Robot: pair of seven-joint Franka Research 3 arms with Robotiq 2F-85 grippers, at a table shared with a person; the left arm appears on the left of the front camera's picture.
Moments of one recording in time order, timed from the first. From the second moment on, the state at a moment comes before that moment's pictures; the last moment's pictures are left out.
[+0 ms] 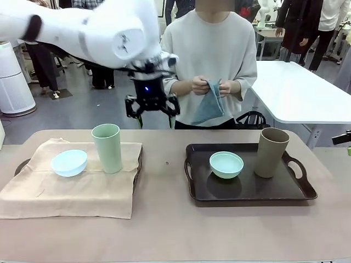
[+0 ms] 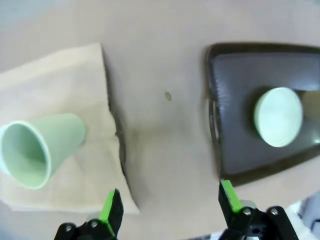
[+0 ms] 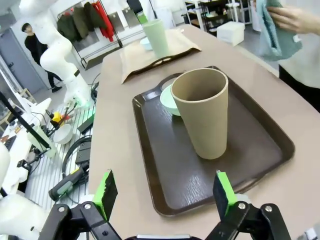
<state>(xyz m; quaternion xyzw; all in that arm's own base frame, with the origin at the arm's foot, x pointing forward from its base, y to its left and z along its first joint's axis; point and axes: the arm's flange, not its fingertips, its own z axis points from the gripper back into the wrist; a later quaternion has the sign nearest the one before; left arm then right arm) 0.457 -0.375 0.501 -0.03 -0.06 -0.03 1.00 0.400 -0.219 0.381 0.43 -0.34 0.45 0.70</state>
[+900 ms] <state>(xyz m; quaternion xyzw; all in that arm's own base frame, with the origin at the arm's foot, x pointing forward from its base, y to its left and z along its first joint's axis) 0.458 -0.400 0.488 -0.04 -0.07 -0.04 1.00 0.408 -0.210 0.376 0.44 -0.35 0.45 0.70</state>
